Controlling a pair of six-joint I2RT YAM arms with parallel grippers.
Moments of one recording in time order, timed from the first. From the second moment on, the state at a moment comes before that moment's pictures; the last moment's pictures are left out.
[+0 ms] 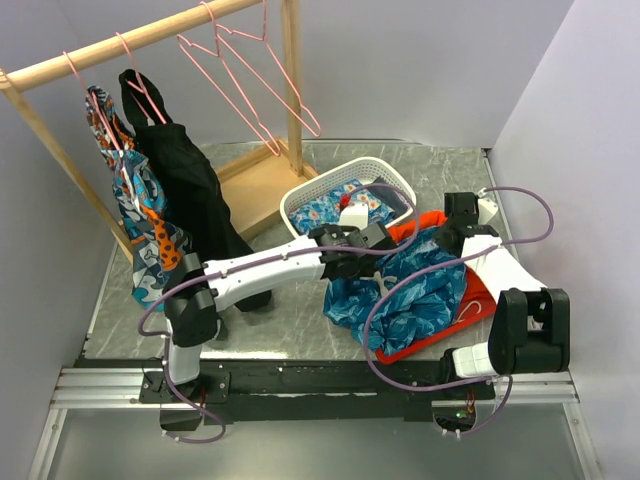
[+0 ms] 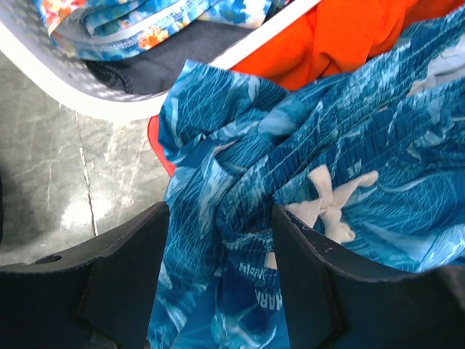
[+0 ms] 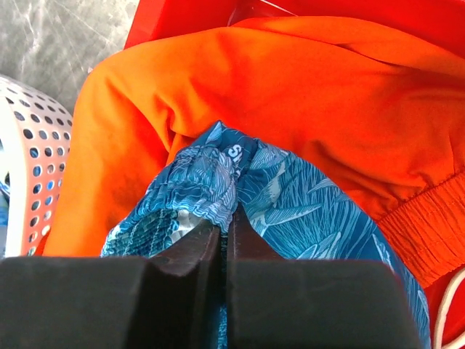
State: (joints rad) left arm -1.14 1.89 1.73 -0.92 -0.55 -0.97; right arm 0.01 1.38 0.86 -0.38 0.33 0.69
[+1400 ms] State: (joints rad) left arm -1.19 1.48 1.45 -0.21 -0.34 -0.53; right arm 0.49 1.02 1.39 -0.83 0.30 0.48
